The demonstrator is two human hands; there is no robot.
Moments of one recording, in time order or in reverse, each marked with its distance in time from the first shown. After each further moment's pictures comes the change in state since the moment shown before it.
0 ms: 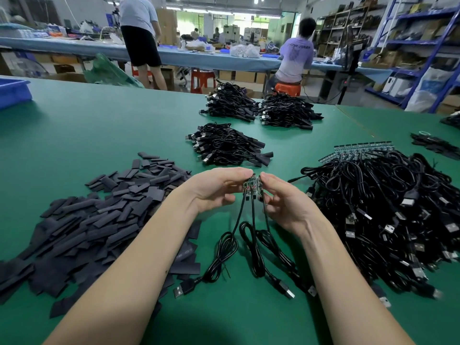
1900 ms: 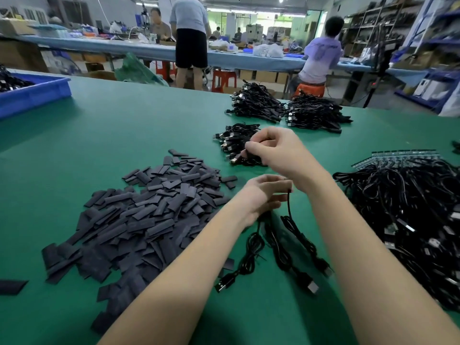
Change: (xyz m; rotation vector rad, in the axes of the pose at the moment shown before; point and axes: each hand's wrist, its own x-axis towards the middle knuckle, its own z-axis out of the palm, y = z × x) left_hand 0.016 -0.031 0.015 -0.089 0.254 0.104; right_hand 0.032 -0.059 0.096 -0.841 0.129 -0.350
